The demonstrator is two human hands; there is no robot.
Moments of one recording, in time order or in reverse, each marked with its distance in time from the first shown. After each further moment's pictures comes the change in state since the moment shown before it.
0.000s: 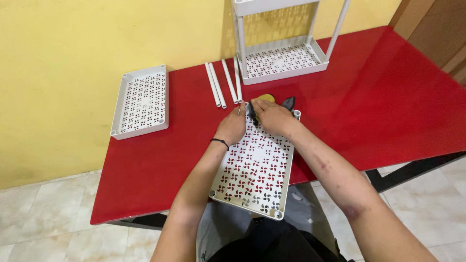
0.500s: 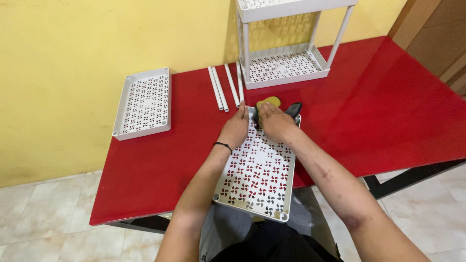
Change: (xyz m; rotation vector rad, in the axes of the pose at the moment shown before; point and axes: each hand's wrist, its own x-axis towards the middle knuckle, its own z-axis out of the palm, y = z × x) left_hand -0.003 0.009 -0.006 0.032 0.120 0.087; right_hand -0.006 -0.010 0.000 -0.042 -0.119 0.166
